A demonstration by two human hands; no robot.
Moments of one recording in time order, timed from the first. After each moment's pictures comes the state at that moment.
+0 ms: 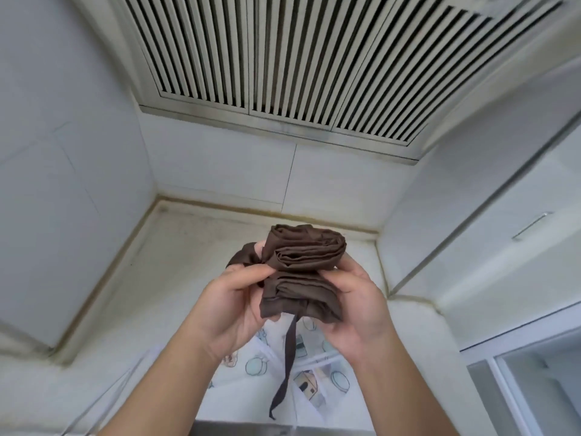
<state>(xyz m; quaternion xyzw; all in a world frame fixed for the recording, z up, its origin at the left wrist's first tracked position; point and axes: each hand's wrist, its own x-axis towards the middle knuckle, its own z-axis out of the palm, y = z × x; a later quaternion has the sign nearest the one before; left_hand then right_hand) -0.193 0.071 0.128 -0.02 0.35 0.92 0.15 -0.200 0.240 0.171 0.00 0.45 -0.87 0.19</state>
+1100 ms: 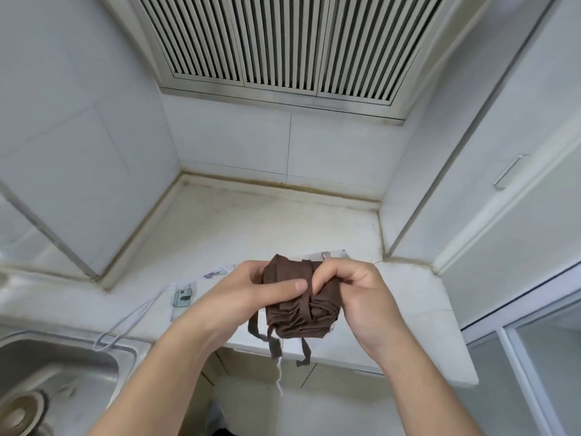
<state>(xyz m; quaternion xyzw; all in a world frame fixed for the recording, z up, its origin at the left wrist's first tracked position) -0.052 0.169 0.143 0.00 0.69 0.70 0.18 -0.082 0.368 0.142 -0.14 0.67 -0.71 0.14</state>
